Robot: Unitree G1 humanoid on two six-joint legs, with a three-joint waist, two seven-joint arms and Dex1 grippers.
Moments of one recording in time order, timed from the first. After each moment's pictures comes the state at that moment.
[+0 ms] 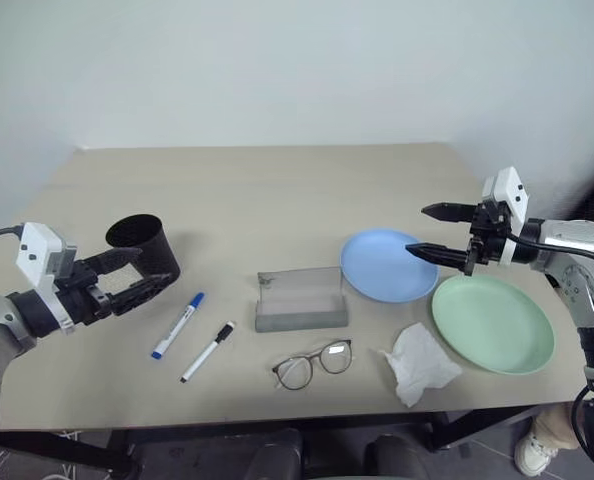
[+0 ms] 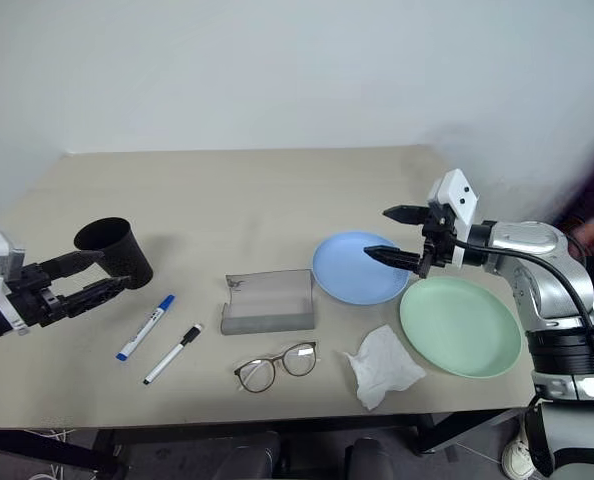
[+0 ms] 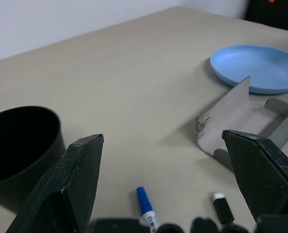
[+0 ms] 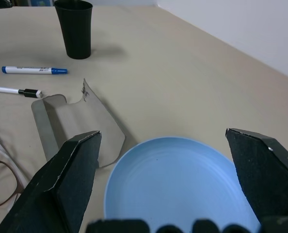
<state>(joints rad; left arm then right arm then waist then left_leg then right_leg) 0.03 0.88 0.53 -0.16 -0.63 0.57 -0.97 -0.56 -0.74 -0.01 0.05 0.44 0.46 1.11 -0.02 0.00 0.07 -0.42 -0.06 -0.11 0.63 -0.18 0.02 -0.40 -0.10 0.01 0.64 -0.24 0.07</state>
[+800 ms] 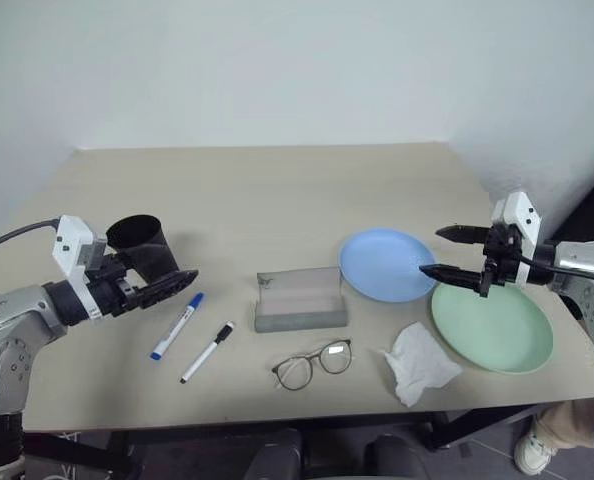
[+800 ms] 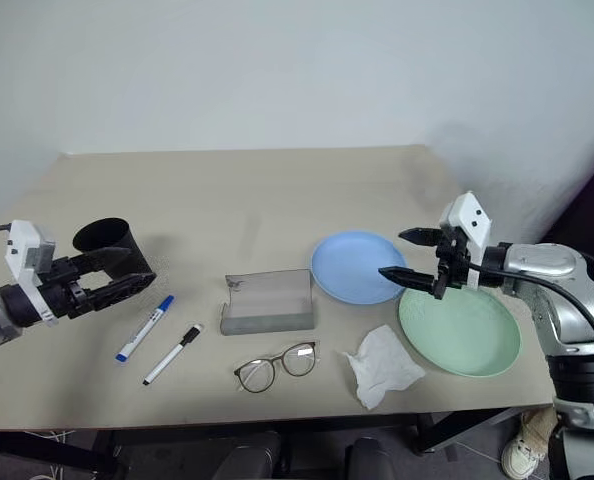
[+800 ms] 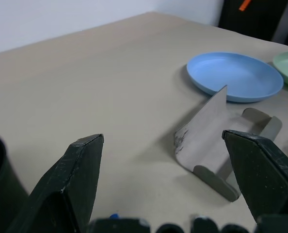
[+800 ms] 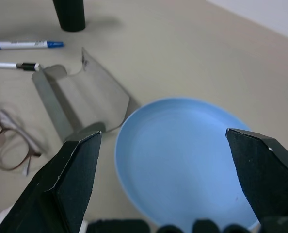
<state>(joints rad) -0.09 0.87 0.41 -0.12 -0.63 0.59 -1.00 -0.40 -0.82 -0.06 -0.05 0.44 0.52 1.10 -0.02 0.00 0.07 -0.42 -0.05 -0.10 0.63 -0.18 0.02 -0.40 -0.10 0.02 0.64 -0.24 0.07</state>
